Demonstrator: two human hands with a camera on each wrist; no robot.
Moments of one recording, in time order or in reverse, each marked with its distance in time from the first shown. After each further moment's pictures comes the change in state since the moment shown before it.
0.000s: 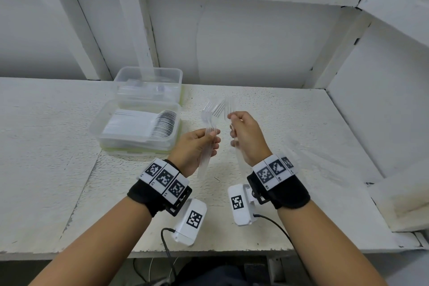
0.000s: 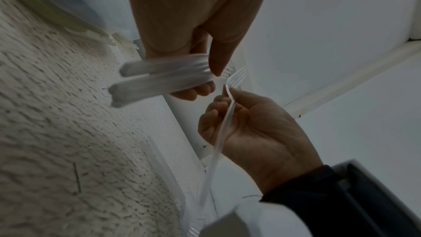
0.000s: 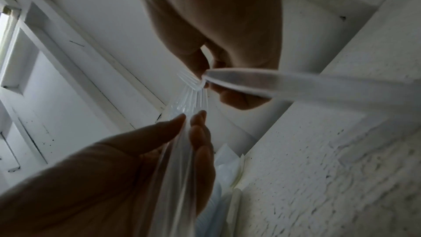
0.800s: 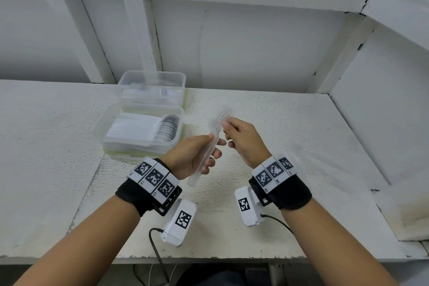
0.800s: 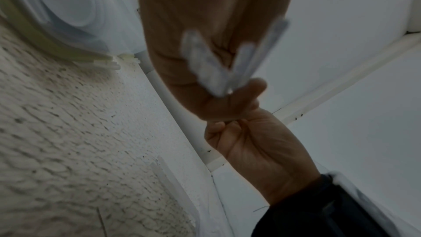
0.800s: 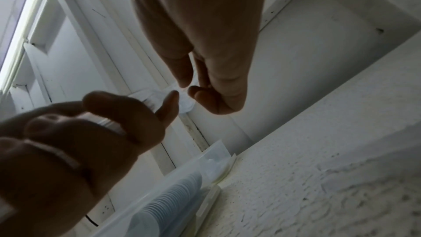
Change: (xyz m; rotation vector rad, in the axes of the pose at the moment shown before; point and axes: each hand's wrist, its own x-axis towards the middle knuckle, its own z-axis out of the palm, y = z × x) left_hand -0.010 0.022 -0.010 0.110 -0.224 -0.221; right_hand 0.005 0.003 0.003 -0.150 -0.170 -0.143
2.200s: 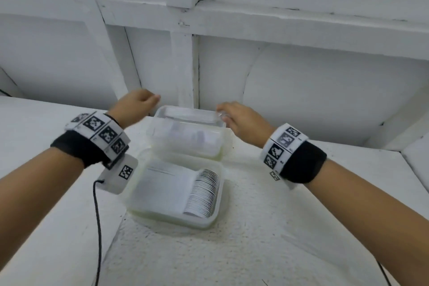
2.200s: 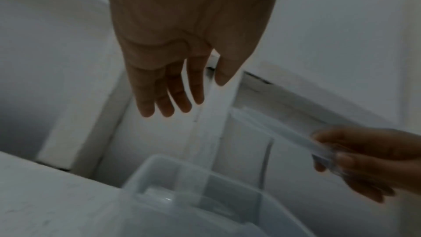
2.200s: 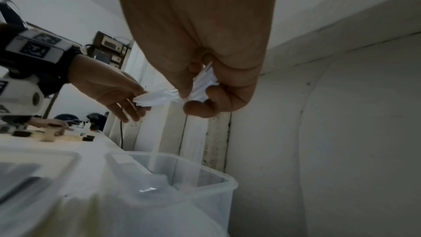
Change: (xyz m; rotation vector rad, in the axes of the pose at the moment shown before) left_hand 0.030 0.168 -0.229 1.003 0.840 0.197; right_hand 0.205 -0.071 0.056 -0.897 -0.334 -0.462
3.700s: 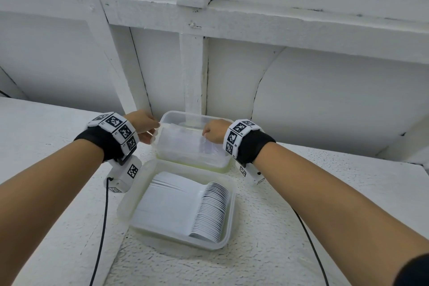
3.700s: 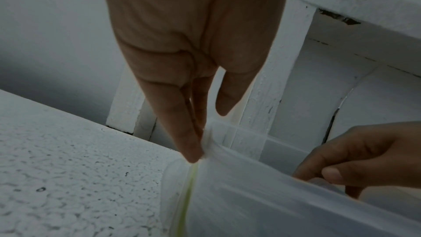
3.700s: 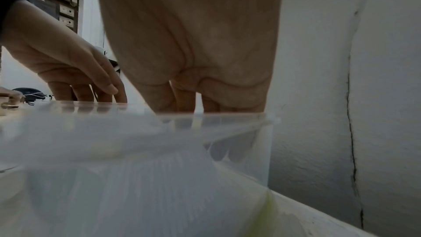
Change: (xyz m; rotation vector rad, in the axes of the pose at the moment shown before) left_hand 0.053 -0.043 0.028 -0.153 -0.251 -0.368; right_hand 0.101 0.002 0.069 -0.140 -0.443 0.243
